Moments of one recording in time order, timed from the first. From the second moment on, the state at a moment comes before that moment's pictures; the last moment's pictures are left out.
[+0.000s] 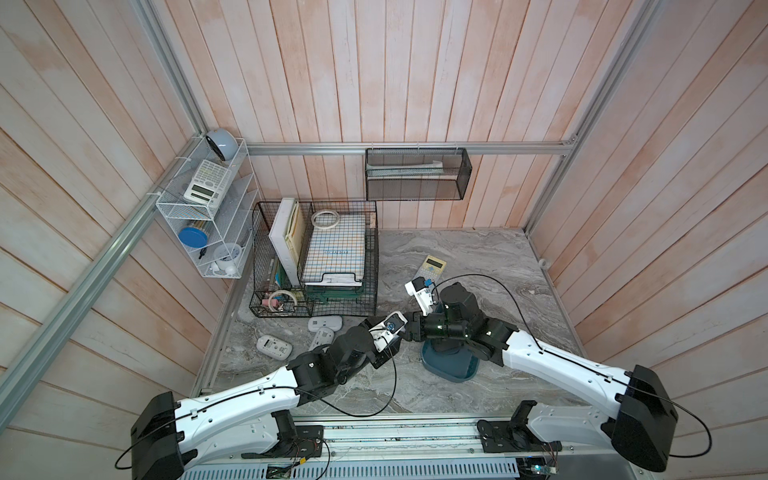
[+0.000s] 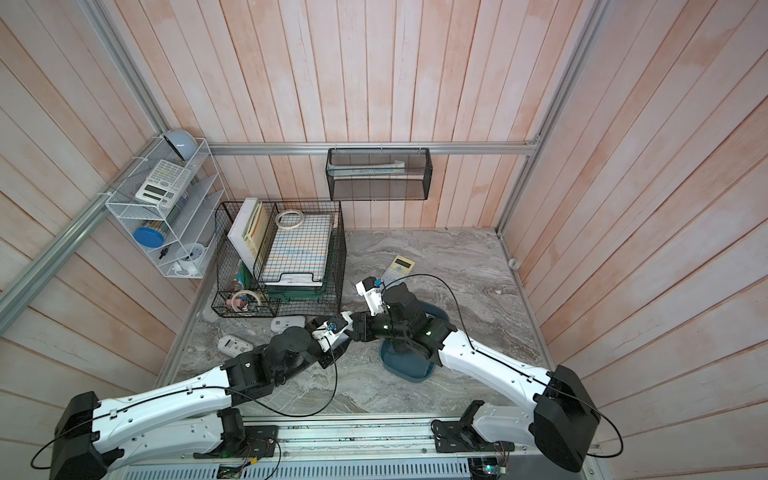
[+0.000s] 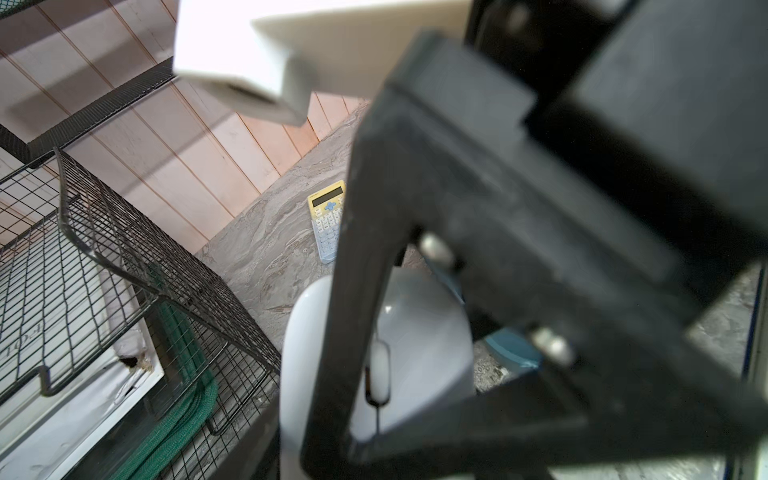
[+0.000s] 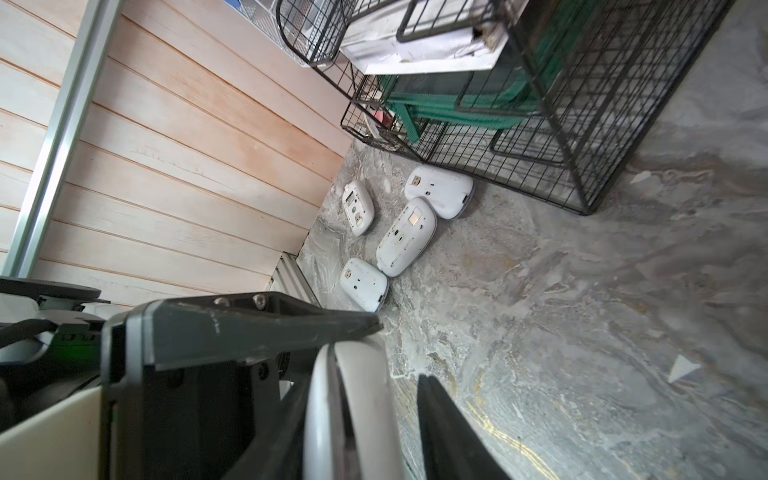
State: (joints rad) left arm -1.07 1.02 0.66 -0.06 -0.31 0.20; right arm 0.86 1.25 0.83 -0.03 -0.45 0.74
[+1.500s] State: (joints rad) left arm -1.05 0.85 0.57 -0.38 -0.71 -0.40; right arm 0.47 1.01 0.46 -0.32 -0.32 0.65
